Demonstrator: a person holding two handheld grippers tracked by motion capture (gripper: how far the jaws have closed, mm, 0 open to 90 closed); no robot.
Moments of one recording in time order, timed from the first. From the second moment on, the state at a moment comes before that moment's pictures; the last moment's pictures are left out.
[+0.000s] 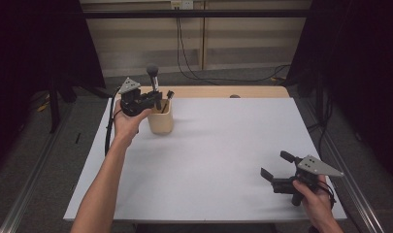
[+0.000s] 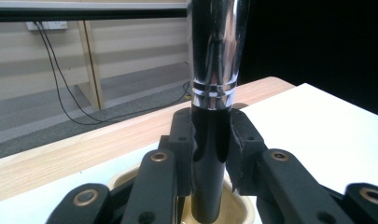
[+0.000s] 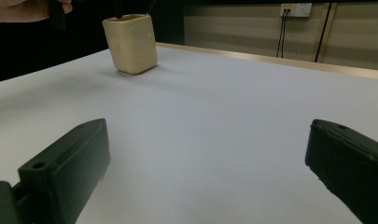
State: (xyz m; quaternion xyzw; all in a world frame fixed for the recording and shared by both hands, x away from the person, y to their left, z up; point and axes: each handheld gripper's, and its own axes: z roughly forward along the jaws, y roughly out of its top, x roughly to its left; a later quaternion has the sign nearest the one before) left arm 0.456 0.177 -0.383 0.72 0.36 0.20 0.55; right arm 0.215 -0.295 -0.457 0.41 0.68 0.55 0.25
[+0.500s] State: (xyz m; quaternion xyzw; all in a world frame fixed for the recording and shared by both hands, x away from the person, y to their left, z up) left arm 0.460 0.183 -0.405 0.73 0.37 0.19 0.54; right arm 0.216 -0.295 -0.458 0.41 0.68 0.55 0.25
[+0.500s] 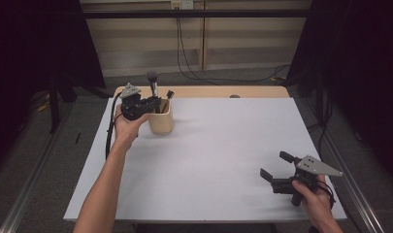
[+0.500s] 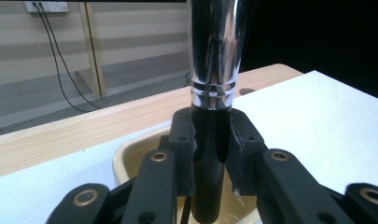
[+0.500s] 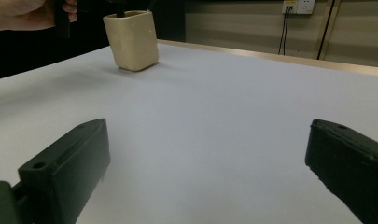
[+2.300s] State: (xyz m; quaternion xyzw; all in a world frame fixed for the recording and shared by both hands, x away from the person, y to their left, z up) left arm 0.450 0.189 -0.411 0.72 0.39 0.22 0.54; right arm 0.217 -0.297 -0.461 0.41 0.68 0.55 0.25
